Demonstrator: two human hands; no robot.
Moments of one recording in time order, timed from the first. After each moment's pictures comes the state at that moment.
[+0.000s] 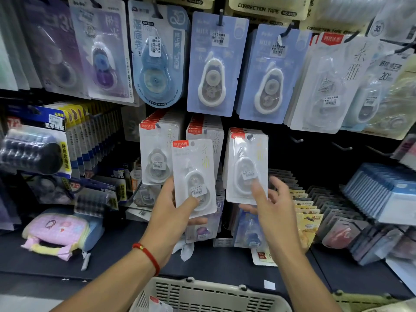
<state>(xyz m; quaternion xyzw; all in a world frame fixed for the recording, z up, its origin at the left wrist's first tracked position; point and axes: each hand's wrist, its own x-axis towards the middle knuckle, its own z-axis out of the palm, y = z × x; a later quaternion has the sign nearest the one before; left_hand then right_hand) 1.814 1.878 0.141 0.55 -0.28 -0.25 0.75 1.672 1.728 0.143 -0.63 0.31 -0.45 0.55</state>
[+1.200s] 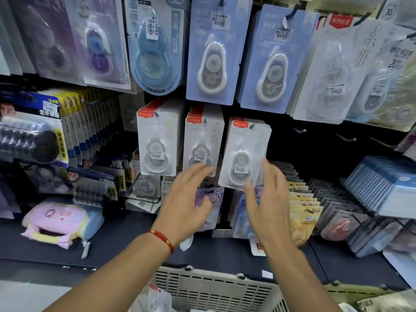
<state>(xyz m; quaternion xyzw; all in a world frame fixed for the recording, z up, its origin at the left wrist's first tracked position) 1.814 1.862 0.136 0.73 -0.50 0.02 0.46 1.676 1.724 0.129 -0.82 0.33 -0.43 0.16</state>
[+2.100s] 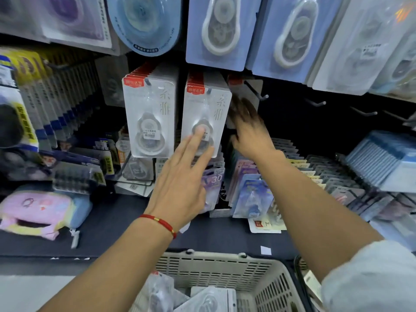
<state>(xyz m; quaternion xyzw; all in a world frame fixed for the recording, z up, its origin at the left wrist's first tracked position) 1.845 1.854 0.121 0.76 -0.57 0.12 0.28 1.786 1.605 0.158 -0.94 0.24 -0.21 -0.11</state>
